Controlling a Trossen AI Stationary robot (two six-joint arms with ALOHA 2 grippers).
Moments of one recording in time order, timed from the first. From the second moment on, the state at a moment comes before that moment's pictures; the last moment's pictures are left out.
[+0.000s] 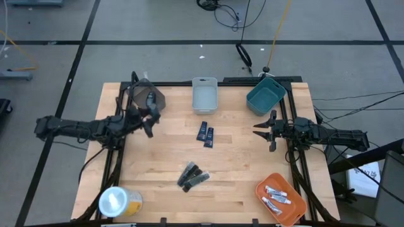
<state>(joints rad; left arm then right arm) -0.03 0.43 0.23 0.05 -0.63 -0.28 -0.07 0.05 0.08 -0.12 0.05 0.00</state>
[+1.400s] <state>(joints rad) 0.72 0.91 0.69 -0.50 -0.51 -0.53 -0.07 0.05 0.08 -0.13 0.05 -0.01</state>
